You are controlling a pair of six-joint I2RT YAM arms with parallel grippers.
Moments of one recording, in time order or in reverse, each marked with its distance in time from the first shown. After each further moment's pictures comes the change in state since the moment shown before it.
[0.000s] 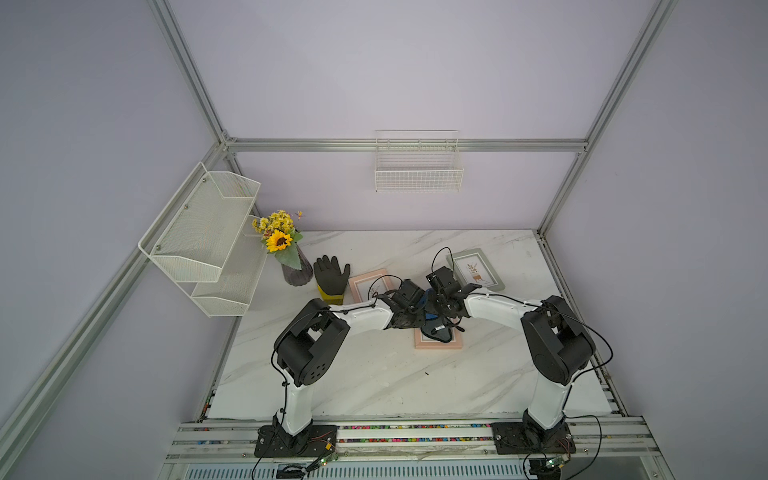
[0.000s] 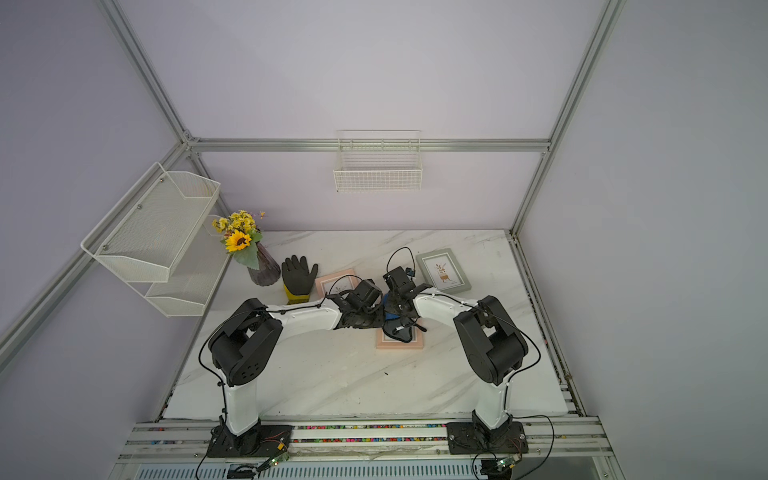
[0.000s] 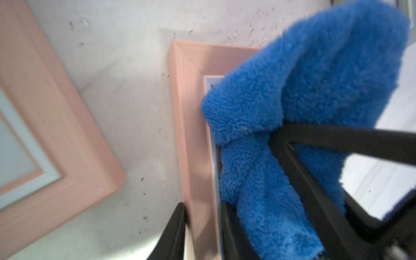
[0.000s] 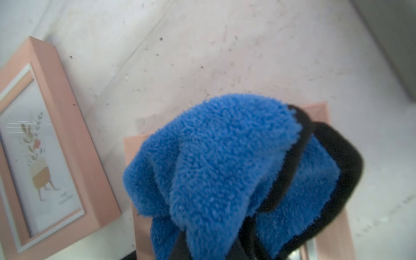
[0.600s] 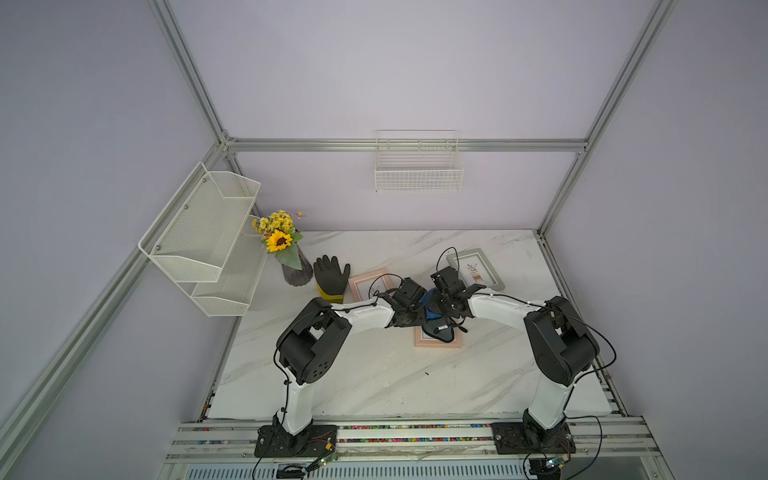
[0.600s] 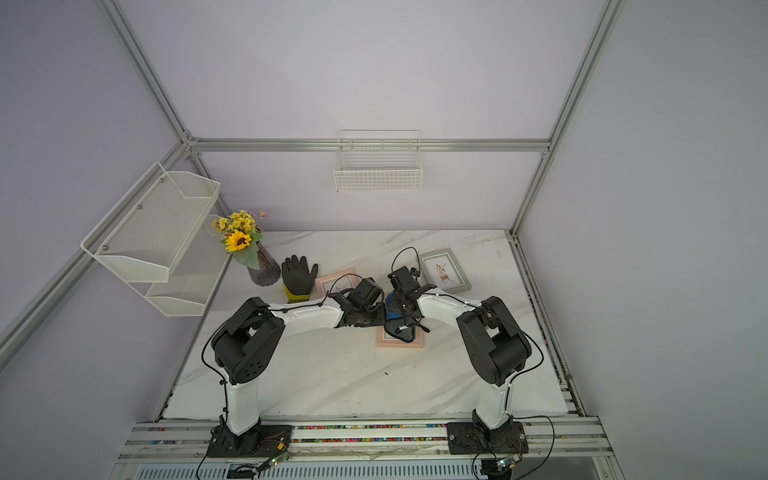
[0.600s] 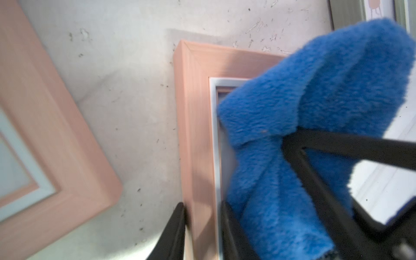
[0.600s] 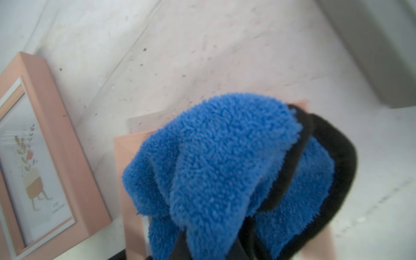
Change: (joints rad) left arm 0.002 0.019 0.024 0.000 -0.001 -0.004; right arm -0.011 -0.014 -0.023 0.013 0.010 0.007
